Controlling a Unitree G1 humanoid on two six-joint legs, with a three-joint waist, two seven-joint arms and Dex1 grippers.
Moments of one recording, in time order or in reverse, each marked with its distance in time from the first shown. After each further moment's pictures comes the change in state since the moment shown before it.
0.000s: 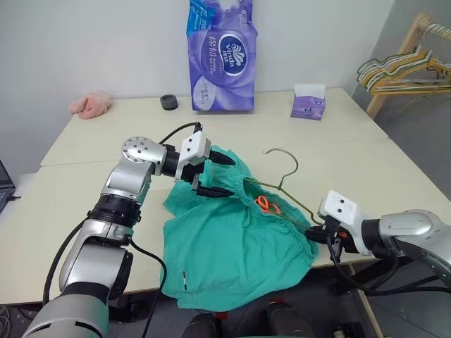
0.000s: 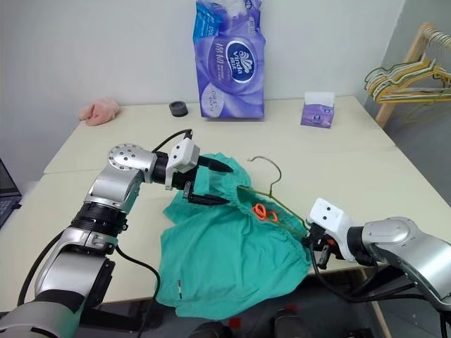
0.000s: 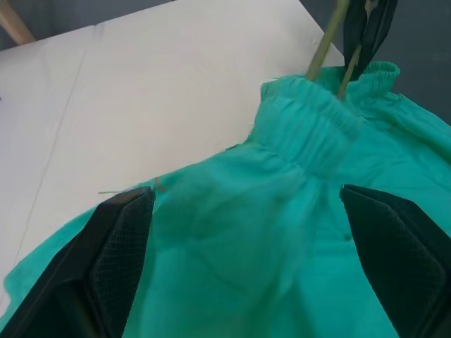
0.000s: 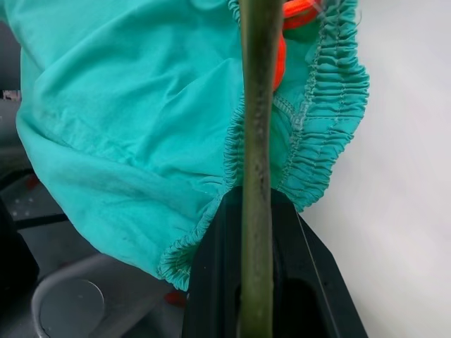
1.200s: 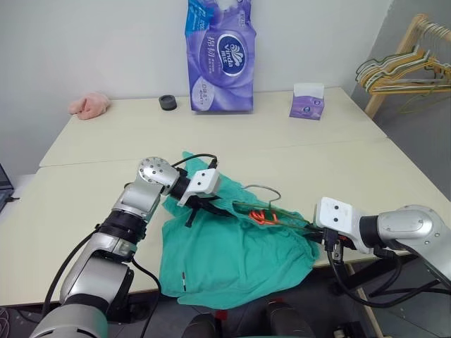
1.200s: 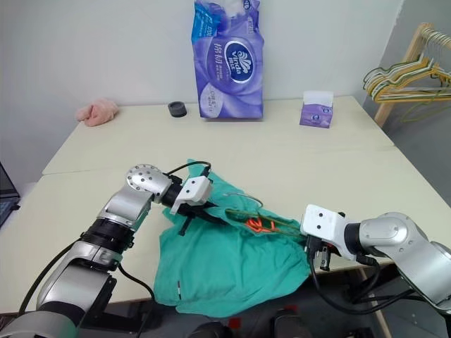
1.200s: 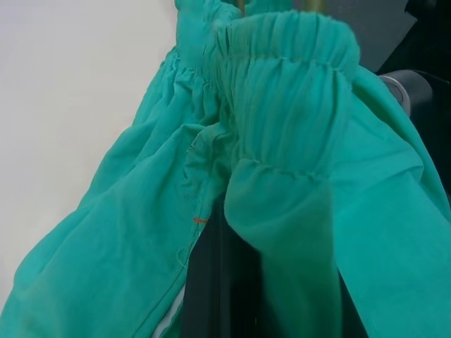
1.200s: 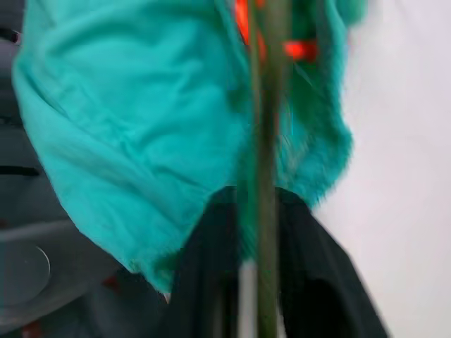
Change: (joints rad) left arm 0.105 -0.018 -0.113 -0.032 0.070 -0.105 -0.101; right arm -0.013 -0.076 0.068 -0.037 -0.213 -0.223 0.145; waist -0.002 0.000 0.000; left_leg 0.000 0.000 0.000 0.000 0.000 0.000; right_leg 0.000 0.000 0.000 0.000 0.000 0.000
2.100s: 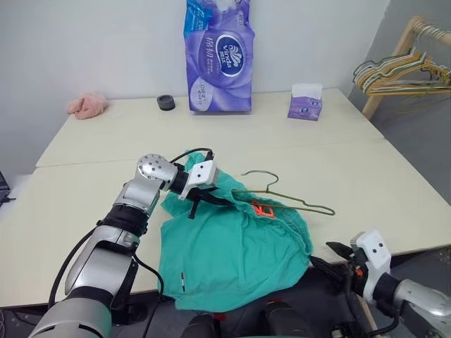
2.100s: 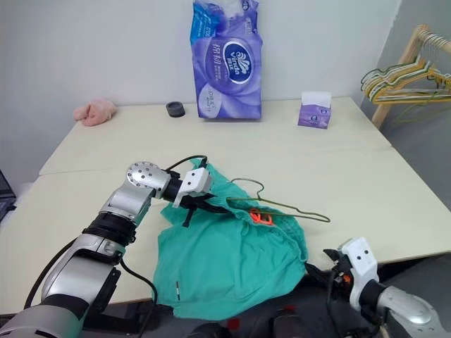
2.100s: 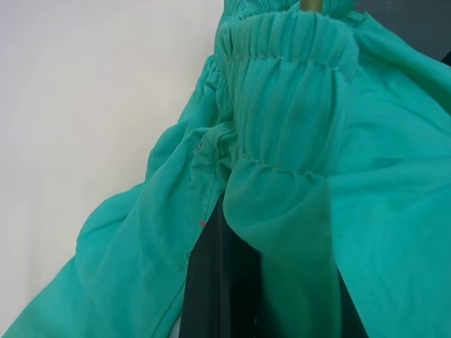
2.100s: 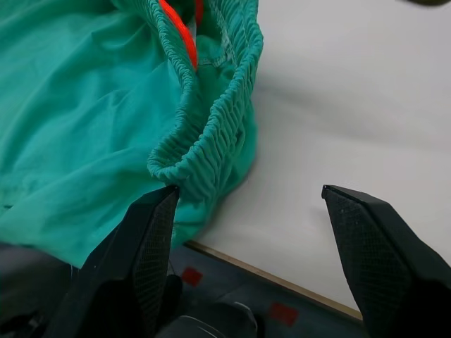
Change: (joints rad) left arm -0.061 -0.014 0.022 0.160 0.019 -0.067 0.083; right arm 0.669 0.644 -0.357 -0.023 0.067 -0.071 -0.326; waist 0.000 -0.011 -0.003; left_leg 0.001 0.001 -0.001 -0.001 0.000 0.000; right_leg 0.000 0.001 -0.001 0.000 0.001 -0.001
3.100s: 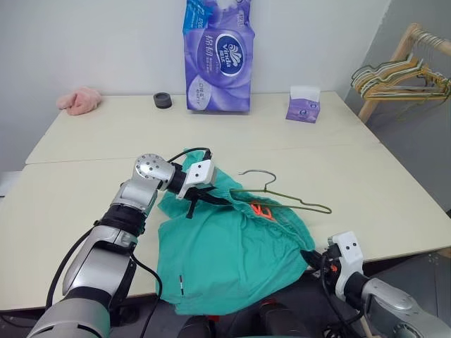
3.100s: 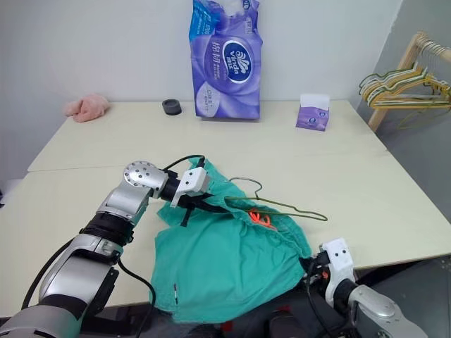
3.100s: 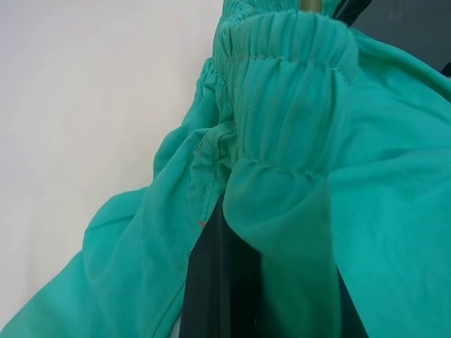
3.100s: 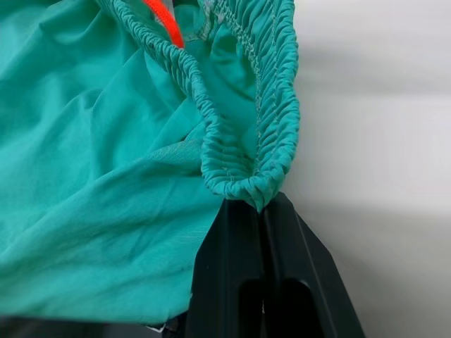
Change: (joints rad) left arm 0.006 0.022 0.006 -0.010 -0.004 0.018 -0.001; right arm -0.085 0.048 0.120 0.102 0.080 0.024 -0.215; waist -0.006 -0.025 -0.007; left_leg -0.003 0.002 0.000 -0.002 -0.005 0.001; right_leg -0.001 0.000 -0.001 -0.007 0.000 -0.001
